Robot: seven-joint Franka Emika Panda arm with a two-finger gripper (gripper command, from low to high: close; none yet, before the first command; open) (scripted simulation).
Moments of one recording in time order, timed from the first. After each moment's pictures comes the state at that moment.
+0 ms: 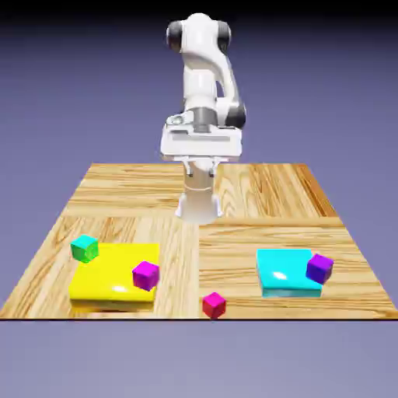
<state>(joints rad) -0.01 -0.53 0.02 -2.78 0.00 3.01 0.78</state>
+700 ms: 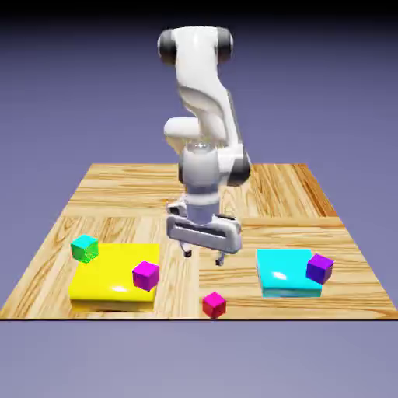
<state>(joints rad) -0.35 0.23 0.37 -2.31 -0.03 2.57 1.46</state>
